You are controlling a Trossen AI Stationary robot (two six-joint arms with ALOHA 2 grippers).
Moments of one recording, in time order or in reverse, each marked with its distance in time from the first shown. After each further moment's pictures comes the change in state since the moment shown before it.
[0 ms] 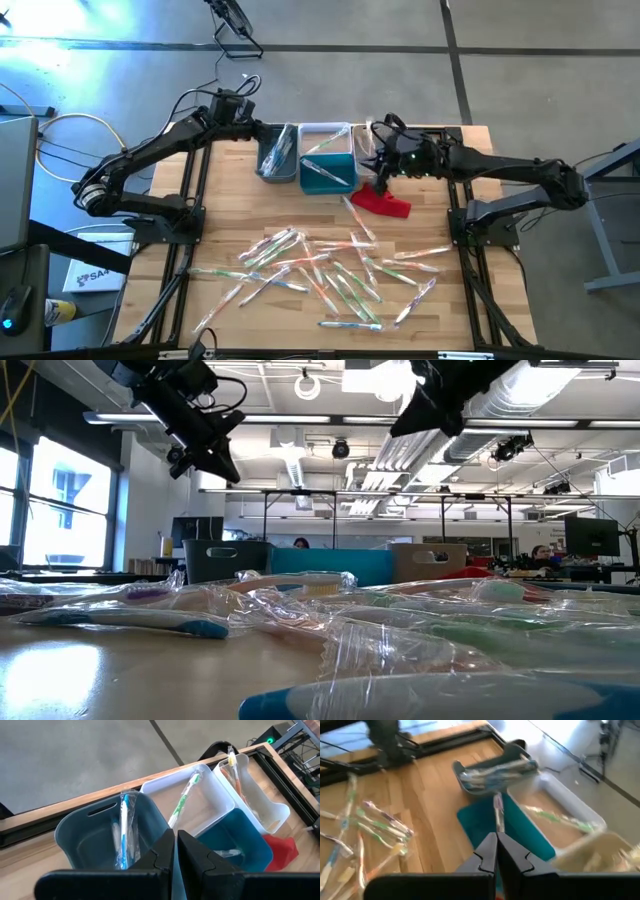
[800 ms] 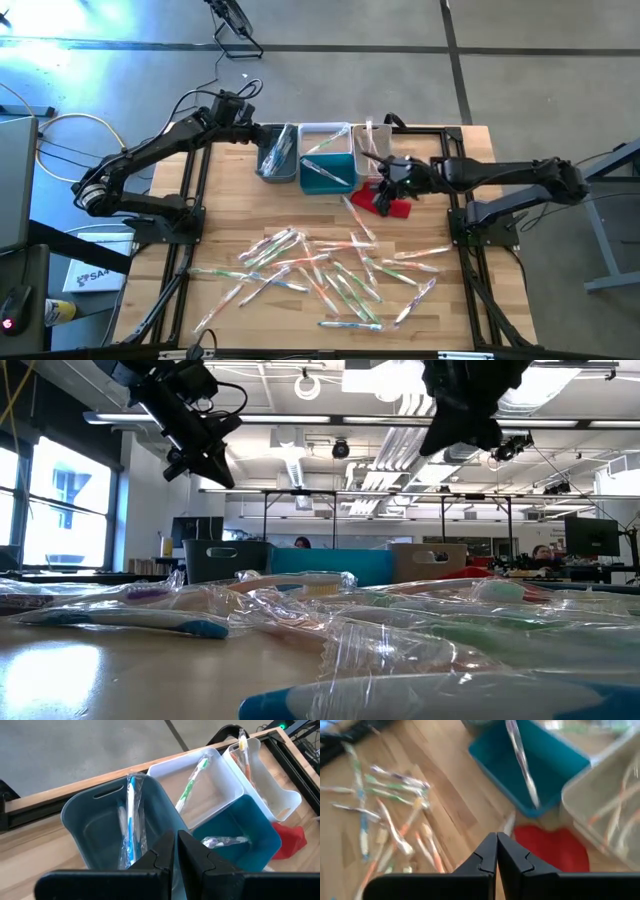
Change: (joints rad) left arm 0.000 0.000 0.000 -0.071 0.001 0.000; right arm 0.174 0.015 0.001 -0.261 0.048 0.398
